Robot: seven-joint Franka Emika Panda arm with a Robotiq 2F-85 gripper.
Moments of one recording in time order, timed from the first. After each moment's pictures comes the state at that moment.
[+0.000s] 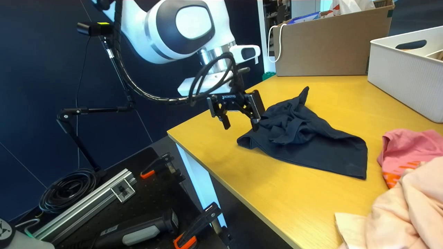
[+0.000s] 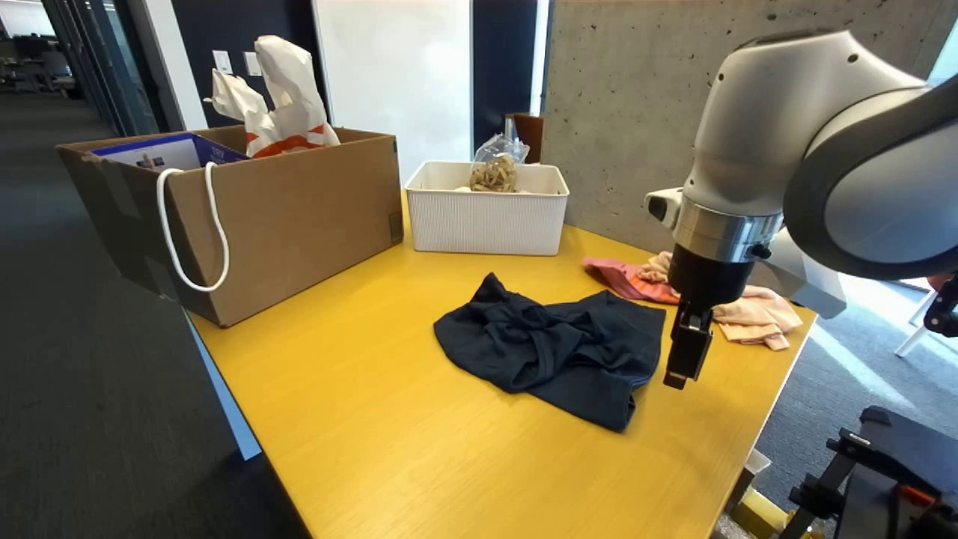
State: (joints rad) arm 0.02 0.33 -0.04 -2.30 -0.25 2.67 -0.16
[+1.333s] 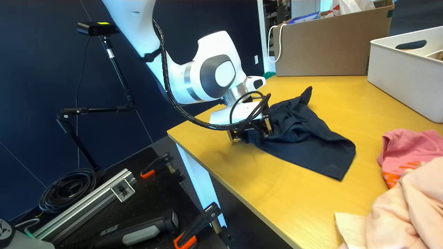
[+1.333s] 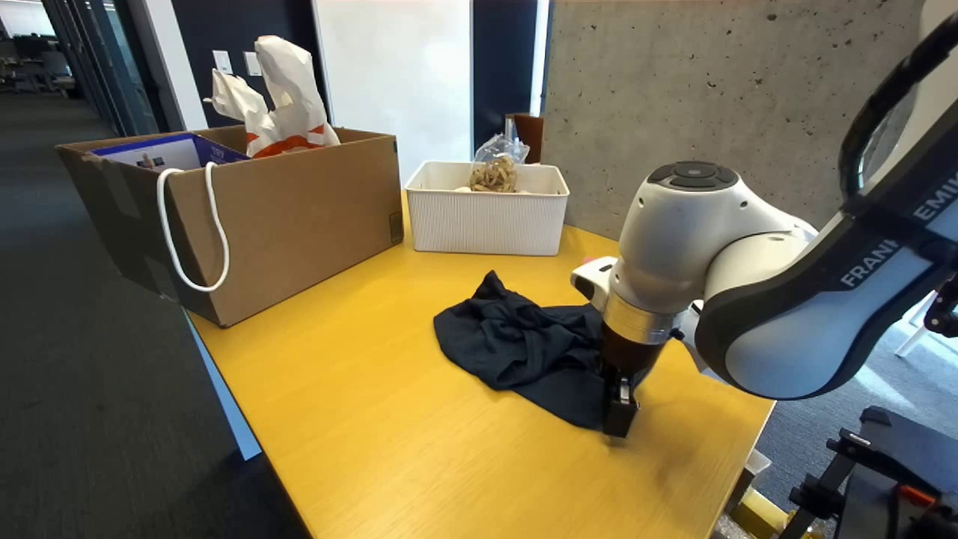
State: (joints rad) arm 0.08 0.67 -0.06 -2.09 -0.39 2.90 -0.27
